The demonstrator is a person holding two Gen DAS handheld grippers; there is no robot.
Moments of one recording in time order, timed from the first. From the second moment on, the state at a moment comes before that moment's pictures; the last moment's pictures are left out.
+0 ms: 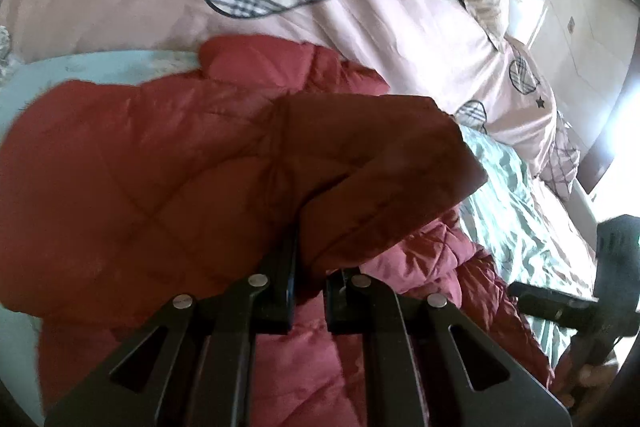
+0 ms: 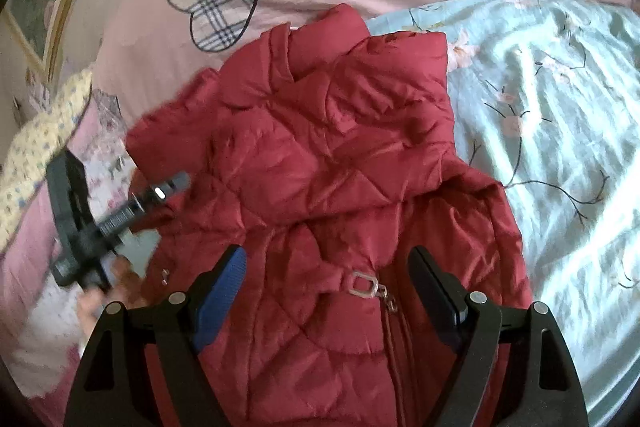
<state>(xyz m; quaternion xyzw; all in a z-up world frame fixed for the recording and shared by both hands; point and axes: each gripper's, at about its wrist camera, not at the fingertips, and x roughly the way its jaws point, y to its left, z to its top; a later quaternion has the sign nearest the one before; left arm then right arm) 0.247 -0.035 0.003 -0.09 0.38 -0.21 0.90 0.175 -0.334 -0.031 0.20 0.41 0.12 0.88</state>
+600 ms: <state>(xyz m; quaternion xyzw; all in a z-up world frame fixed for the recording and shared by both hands) 0.239 -0.102 -0.026 -0.03 0.39 -0.22 0.89 0.279 -0.352 -0.061 0.41 0.42 0.18 0.79</state>
